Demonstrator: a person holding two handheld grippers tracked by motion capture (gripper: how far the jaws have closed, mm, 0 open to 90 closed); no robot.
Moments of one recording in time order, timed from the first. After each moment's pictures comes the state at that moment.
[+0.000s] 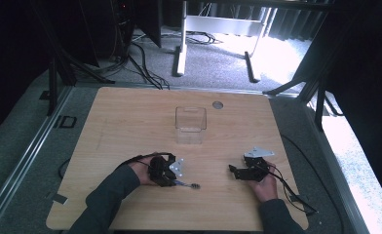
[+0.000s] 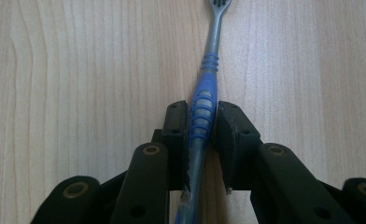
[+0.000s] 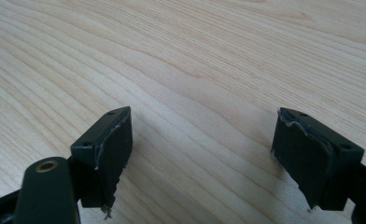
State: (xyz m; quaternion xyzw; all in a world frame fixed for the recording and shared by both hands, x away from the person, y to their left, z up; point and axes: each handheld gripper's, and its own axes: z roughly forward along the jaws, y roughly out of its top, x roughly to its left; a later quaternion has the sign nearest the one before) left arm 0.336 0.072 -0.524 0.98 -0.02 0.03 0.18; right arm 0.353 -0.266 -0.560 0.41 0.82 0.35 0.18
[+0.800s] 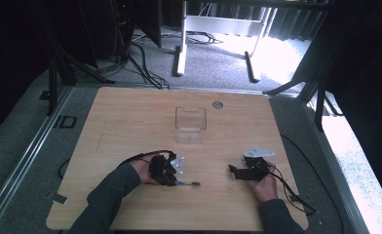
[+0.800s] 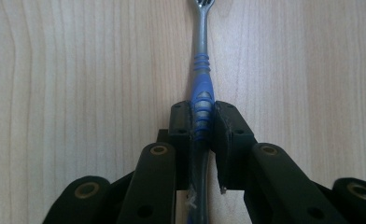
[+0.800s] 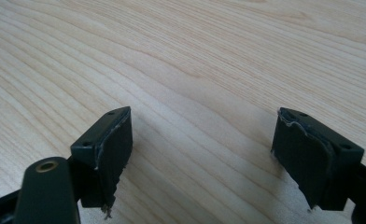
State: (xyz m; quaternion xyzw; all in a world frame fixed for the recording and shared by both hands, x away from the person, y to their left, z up) left arm 0.343 0.073 -0.521 0.98 0.00 -0.01 0.20; right arm 0.353 -0.266 -0.560 0.41 0.82 0.35 0.18
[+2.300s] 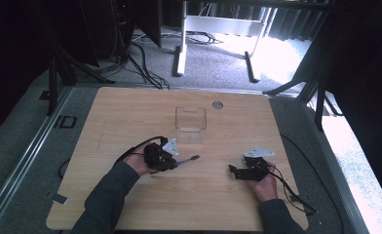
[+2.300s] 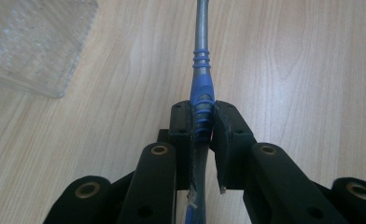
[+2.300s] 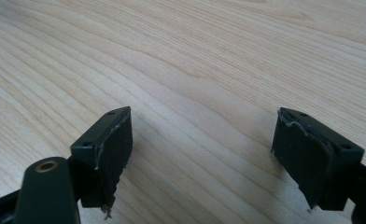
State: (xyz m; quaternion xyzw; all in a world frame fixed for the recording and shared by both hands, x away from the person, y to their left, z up) left arm 0.353 0.091 -0.487 0.95 0.12 0.07 0.26; right arm 0.353 -0.266 -0.560 0.41 0.82 0.35 0.18
